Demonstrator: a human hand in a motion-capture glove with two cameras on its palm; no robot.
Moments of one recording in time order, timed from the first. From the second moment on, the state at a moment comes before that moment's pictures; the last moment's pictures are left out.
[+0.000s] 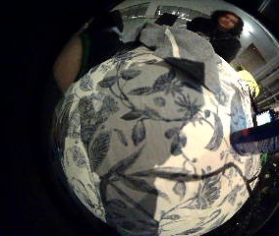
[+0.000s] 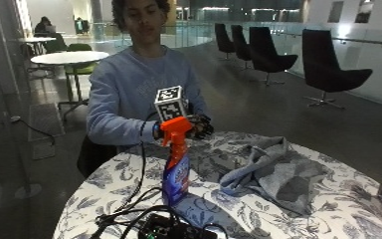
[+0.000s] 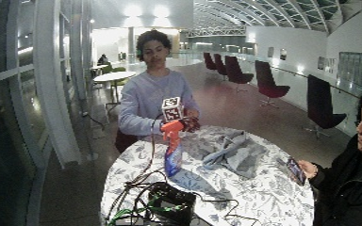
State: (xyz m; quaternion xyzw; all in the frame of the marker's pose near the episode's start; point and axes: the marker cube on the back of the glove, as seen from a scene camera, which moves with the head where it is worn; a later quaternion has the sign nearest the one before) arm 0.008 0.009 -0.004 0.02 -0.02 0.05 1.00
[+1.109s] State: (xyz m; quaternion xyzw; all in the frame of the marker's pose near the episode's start) arm 0.171 0.098 -0.066 0.37 -0.24 0.38 0.82
